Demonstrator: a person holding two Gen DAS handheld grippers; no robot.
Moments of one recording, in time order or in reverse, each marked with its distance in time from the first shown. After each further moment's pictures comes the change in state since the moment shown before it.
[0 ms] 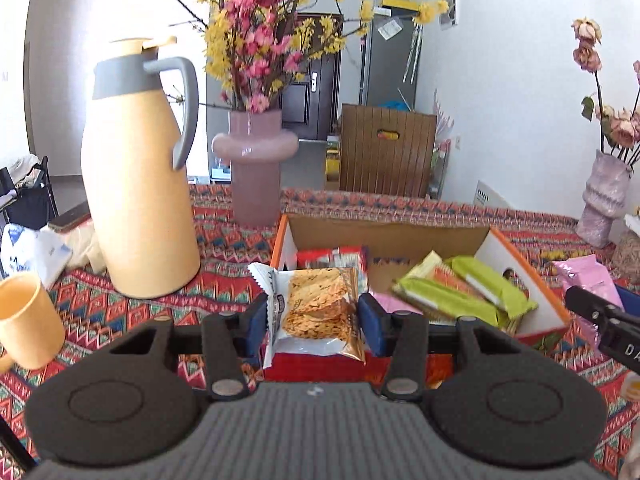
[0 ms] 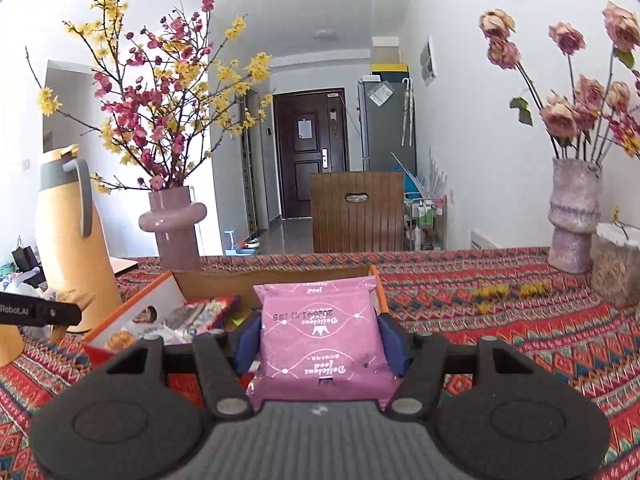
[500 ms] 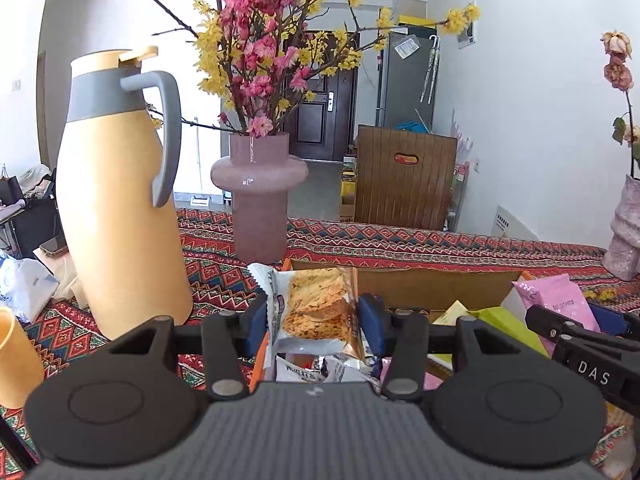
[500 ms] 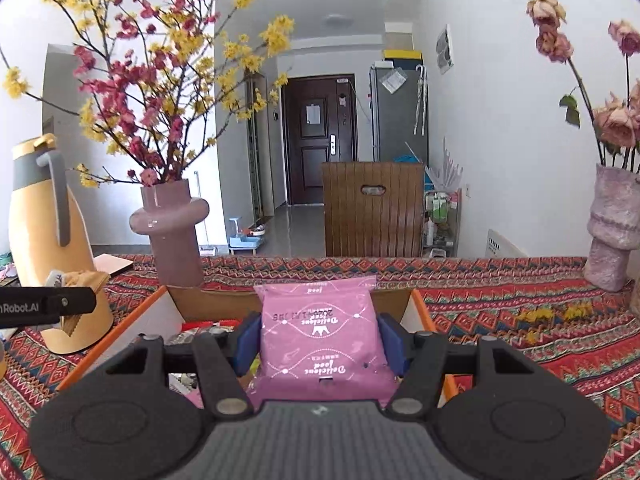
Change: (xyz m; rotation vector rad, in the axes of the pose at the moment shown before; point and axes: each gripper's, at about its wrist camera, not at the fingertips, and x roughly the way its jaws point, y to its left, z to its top) left arm 0.061 -0.007 0.022 -0.021 -0.060 0.057; right arm 0.094 0.027 0.024 -0.002 0.067 0.000
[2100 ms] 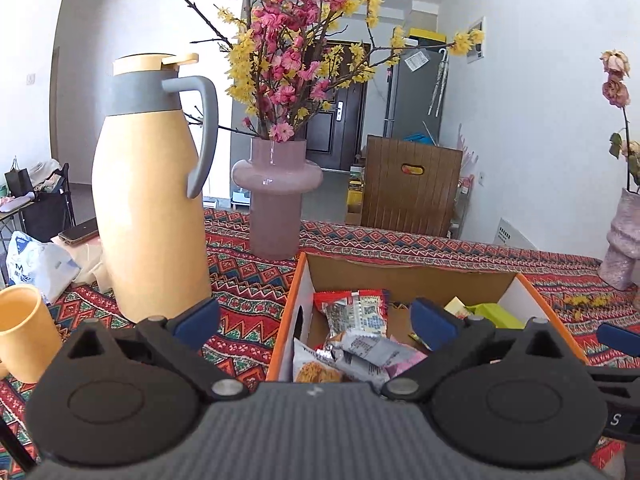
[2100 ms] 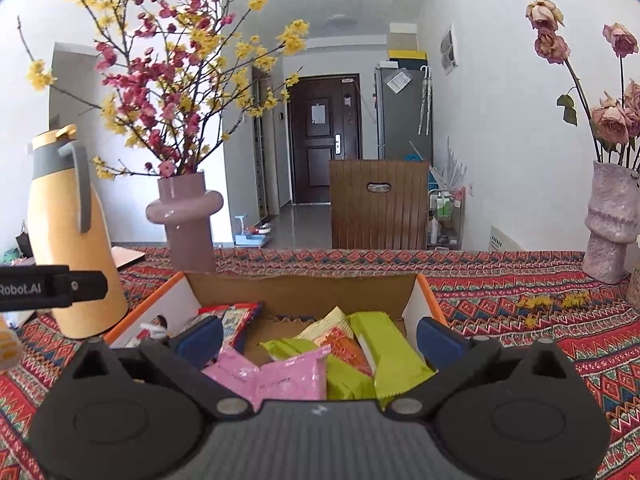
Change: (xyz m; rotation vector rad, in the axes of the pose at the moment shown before) left arm -0.046 0.016 -0.012 -0.034 -0.024 0.003; right arm -0.046 0.012 -0.017 -0.023 0.005 0.033
